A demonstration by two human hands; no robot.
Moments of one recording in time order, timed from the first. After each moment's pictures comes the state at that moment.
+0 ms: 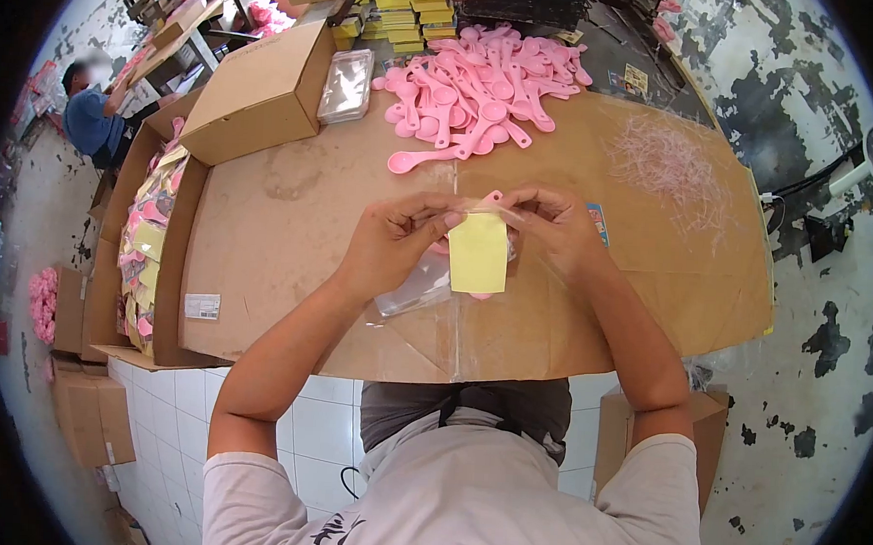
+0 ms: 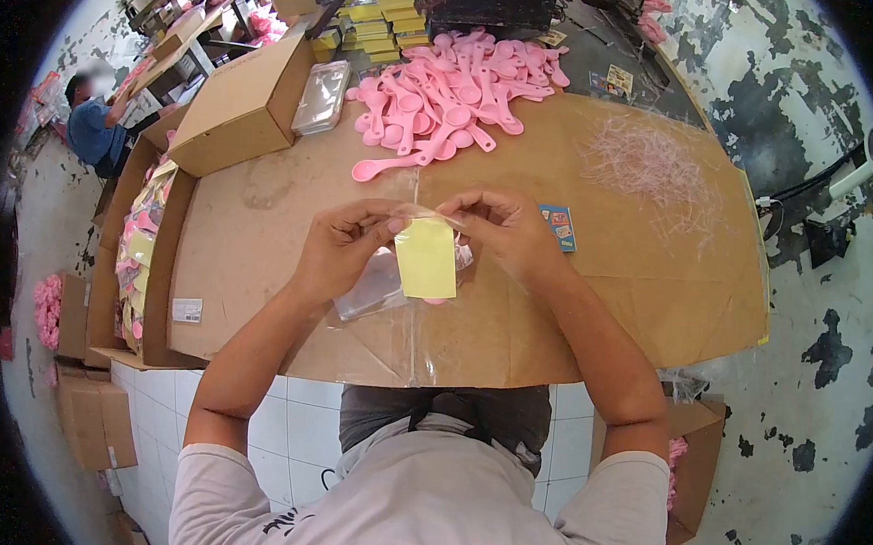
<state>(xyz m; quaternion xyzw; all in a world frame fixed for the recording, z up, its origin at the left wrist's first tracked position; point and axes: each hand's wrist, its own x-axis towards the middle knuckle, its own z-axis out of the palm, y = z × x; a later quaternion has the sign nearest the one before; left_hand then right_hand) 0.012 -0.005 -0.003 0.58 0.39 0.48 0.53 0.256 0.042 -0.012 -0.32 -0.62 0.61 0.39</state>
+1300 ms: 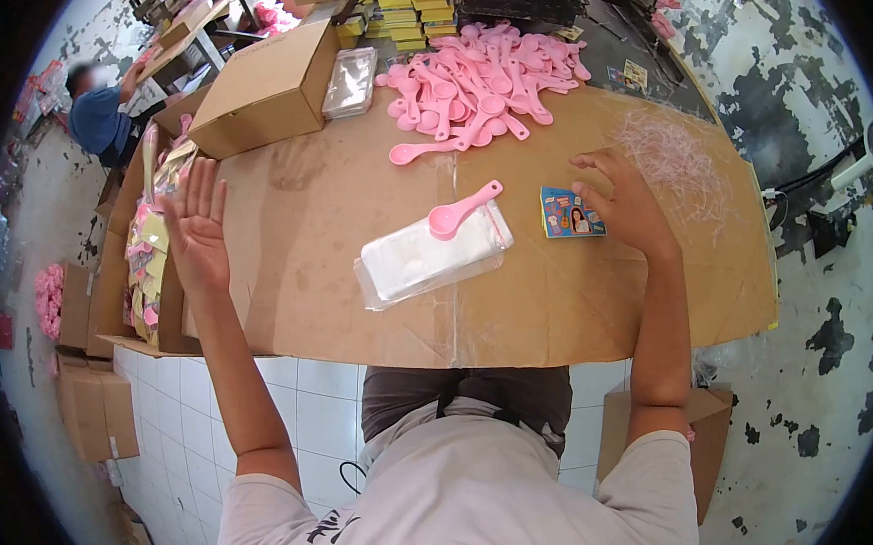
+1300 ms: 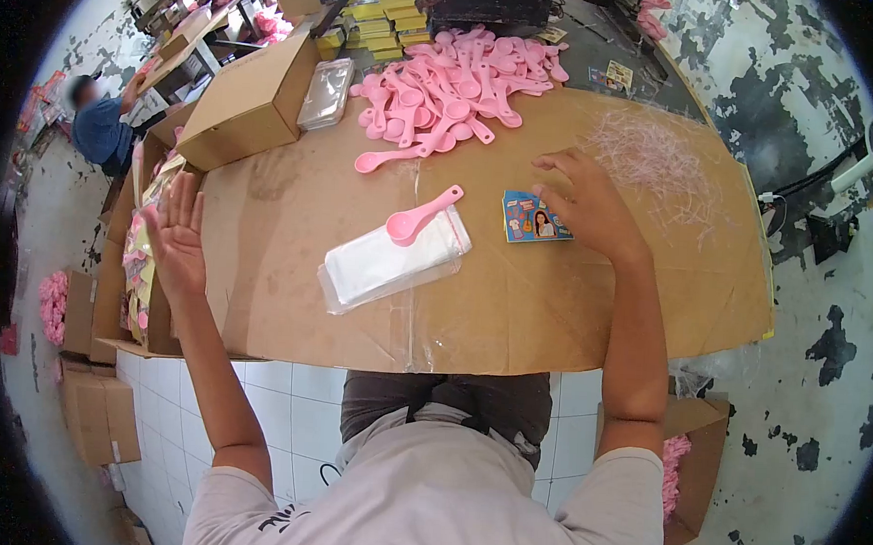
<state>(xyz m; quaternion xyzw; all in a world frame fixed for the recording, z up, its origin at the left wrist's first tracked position) -0.180 -0.046 0.016 0.36 0.34 0.80 0.35 0.344 0.066 0.009 -0.46 -0.82 0.17 0.29</state>
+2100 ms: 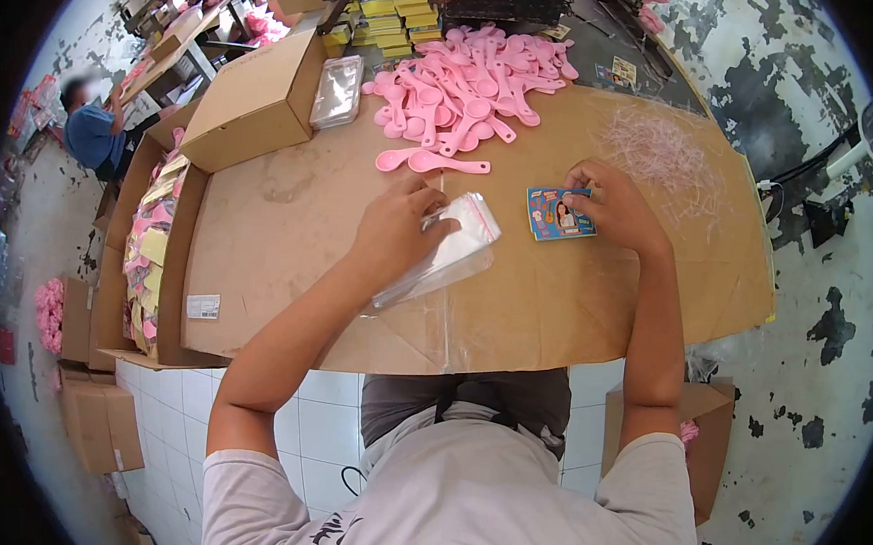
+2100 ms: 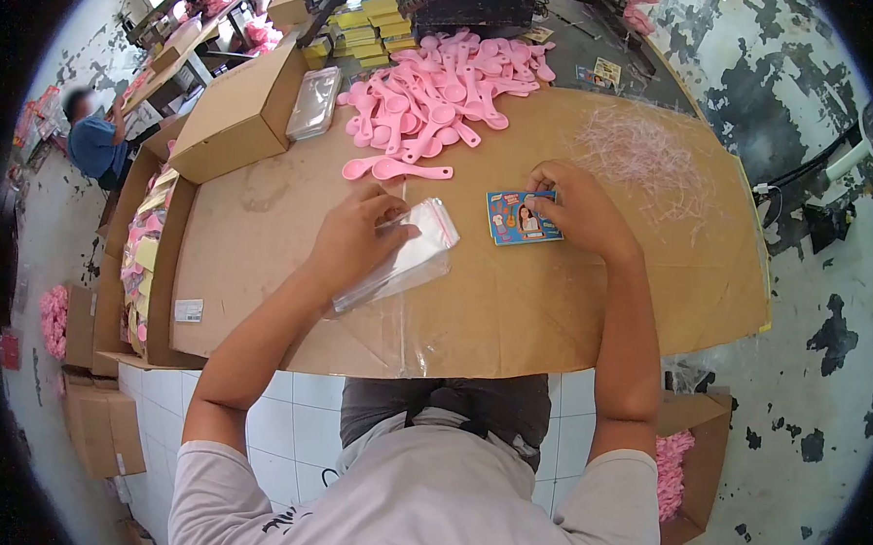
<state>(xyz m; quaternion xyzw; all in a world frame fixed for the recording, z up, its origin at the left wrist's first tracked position) 0.021 0.015 -0.017 0.78 0.53 0.30 0.15 0.353 0.071 0.005 -0.46 -0.81 0.27 0.26</state>
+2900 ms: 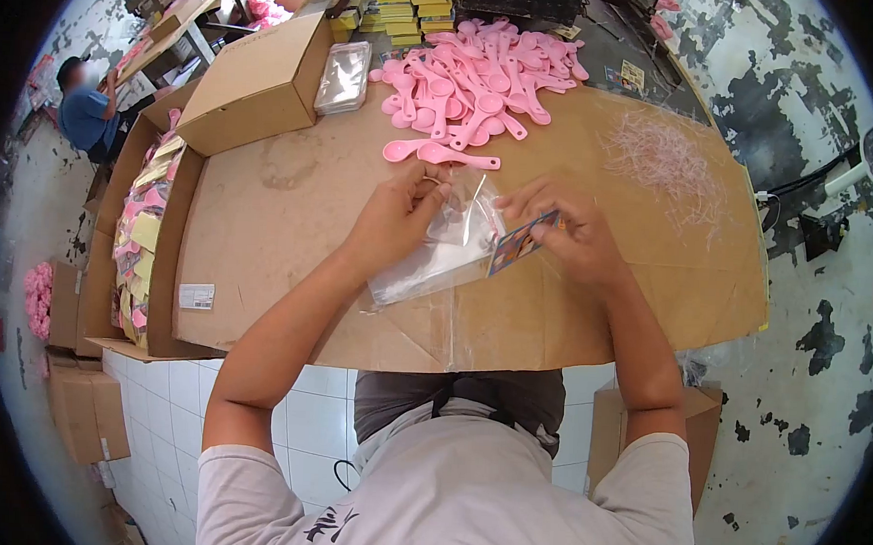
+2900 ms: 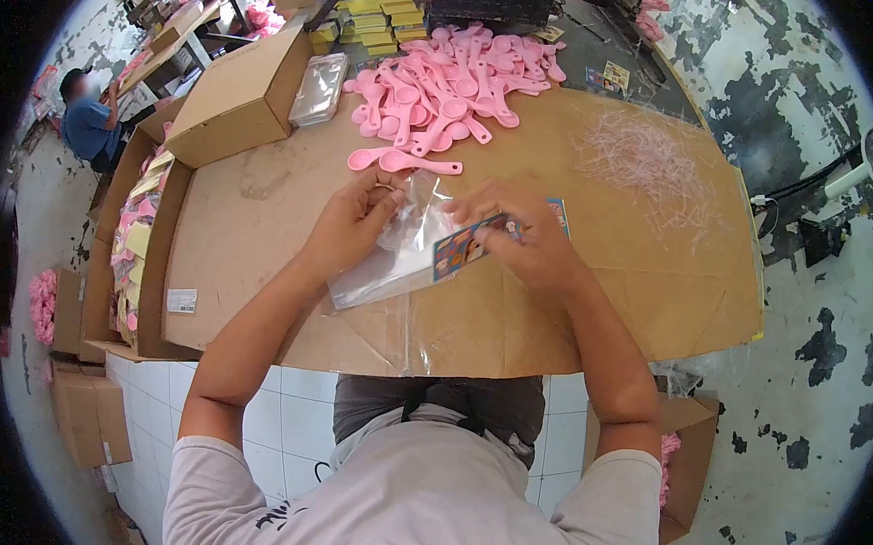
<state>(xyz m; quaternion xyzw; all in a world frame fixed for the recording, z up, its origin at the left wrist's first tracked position) 0.010 0.022 -0.030 0.64 0.45 0.44 0.44 0.279 0.034 -0.006 -0.19 -0.78 0.42 0.42</state>
